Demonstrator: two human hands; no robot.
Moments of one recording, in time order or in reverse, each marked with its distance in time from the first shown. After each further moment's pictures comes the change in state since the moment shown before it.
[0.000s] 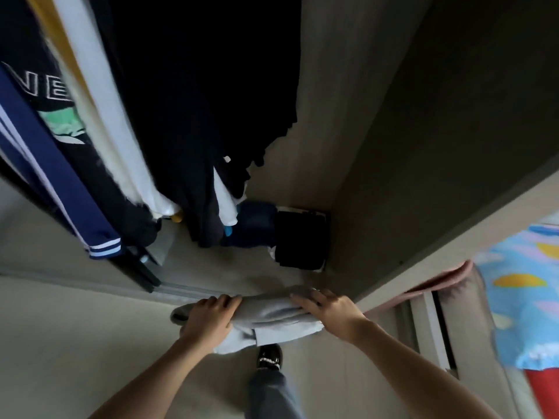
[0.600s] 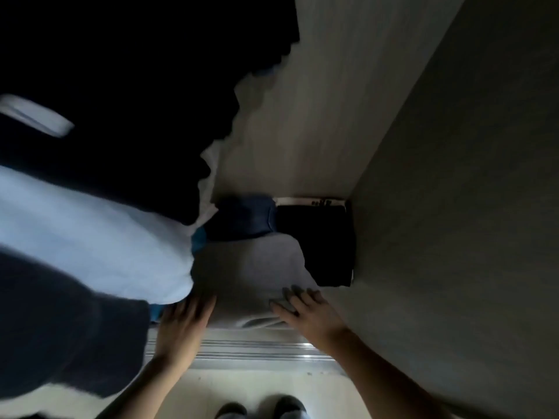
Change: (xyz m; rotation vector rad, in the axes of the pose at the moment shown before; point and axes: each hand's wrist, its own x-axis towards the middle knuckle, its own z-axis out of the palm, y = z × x) left_hand 0.224 -0.135 0.205 0.187 0.059 -0.060; right_hand 0.256 0.097 0.224 -0.093 0.174 0.064
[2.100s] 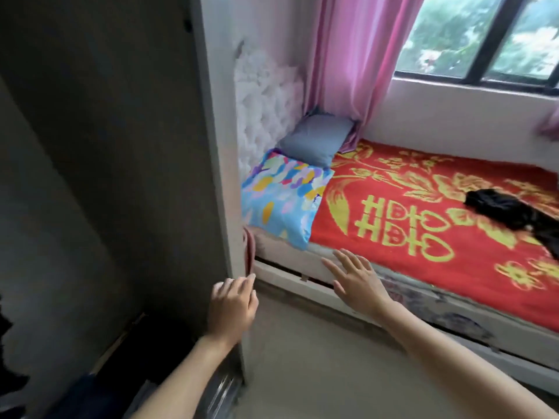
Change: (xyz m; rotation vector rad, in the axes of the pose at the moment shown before) left_hand -0.102 0.229 -0.430 -0.513 0.433 1.161; right_hand -0.405 -0.131 -0.406 -0.179 0.102 1.480
